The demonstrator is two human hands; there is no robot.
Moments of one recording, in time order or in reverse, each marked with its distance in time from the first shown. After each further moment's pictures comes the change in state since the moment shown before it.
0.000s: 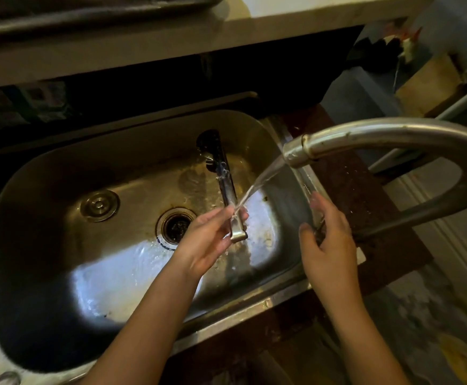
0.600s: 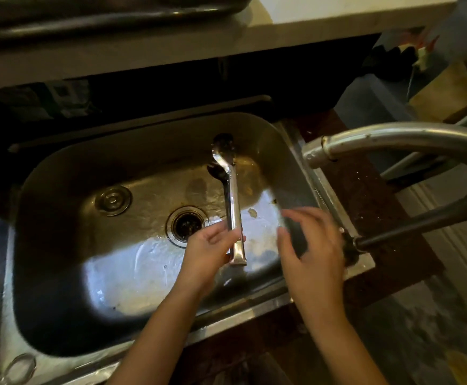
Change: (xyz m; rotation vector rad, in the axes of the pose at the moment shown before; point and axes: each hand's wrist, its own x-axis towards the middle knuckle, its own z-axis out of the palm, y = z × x) left_hand -0.033 -0.018 -0.007 0.317 0.259 0.167; right_hand -0.020 -0.015 0.027 -0.139 0.084 -0.219
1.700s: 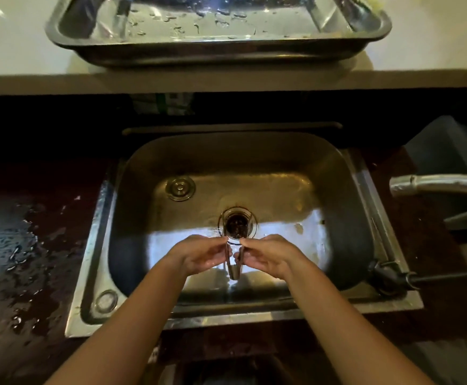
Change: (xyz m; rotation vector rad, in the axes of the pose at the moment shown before) left_hand -0.008 0.015 -0.114 -0.211 0.114 -0.426; right_hand 0.019 -0.046 0.101 0.544 -0.950 0.883
